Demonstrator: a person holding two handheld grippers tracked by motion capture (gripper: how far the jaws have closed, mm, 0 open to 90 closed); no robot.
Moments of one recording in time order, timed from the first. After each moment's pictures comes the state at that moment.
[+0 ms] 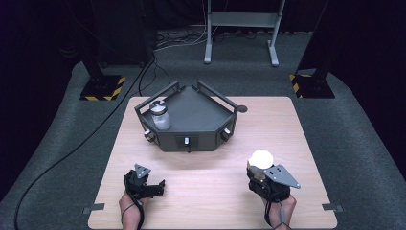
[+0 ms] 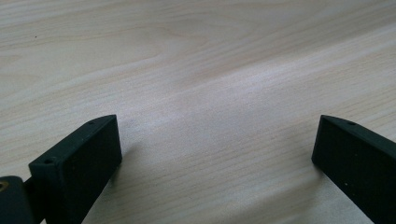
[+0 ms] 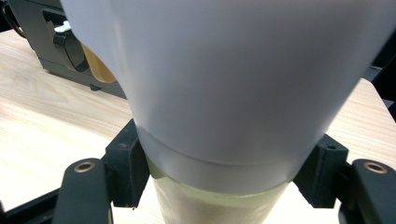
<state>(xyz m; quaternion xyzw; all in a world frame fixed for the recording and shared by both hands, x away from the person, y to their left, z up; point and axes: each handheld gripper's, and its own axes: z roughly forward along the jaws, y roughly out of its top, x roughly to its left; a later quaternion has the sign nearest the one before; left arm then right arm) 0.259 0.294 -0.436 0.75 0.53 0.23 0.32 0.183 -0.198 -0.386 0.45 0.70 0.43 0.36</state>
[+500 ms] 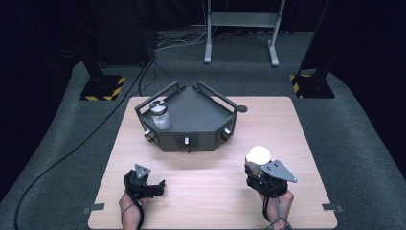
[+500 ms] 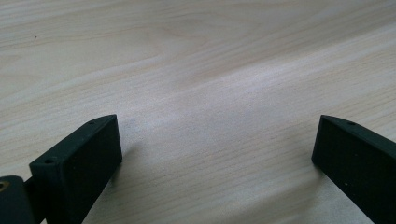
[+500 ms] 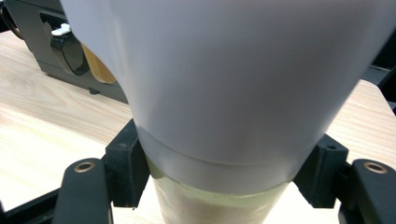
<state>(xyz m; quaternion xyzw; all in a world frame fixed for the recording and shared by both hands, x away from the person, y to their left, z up) 0.259 0.294 -0.436 0.75 0.53 0.23 0.32 0.196 -0.195 -0.384 0.45 0.70 0.43 0.36</state>
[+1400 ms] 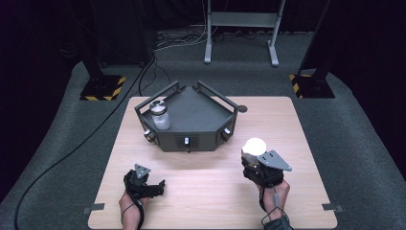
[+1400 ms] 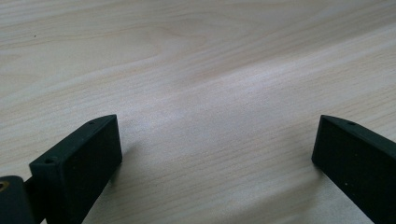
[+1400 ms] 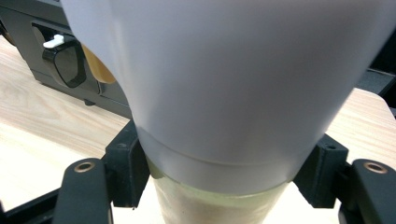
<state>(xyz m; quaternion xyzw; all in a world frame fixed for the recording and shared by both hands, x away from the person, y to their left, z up) 0.259 0.295 -0.436 0.75 0.53 0.23 0.32 0.220 -0.187 -0.374 0.44 0.71 0.43 0.35</state>
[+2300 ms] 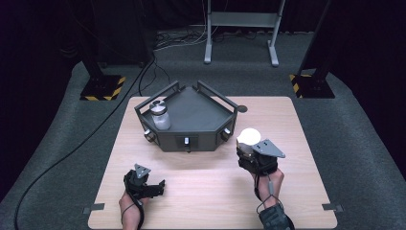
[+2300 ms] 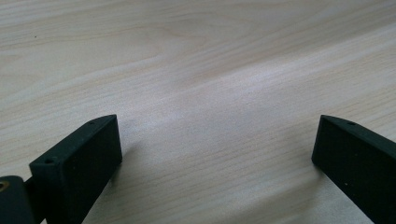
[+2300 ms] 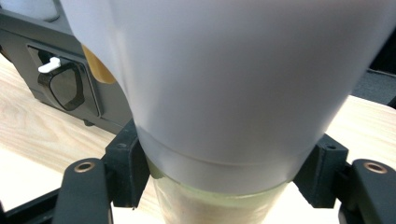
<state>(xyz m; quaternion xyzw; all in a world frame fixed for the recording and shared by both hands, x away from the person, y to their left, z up) 0.259 0.294 -0.436 0.75 0.53 0.23 0.32 0.252 -0.179 -0.364 0.44 0.71 0.44 0.34</state>
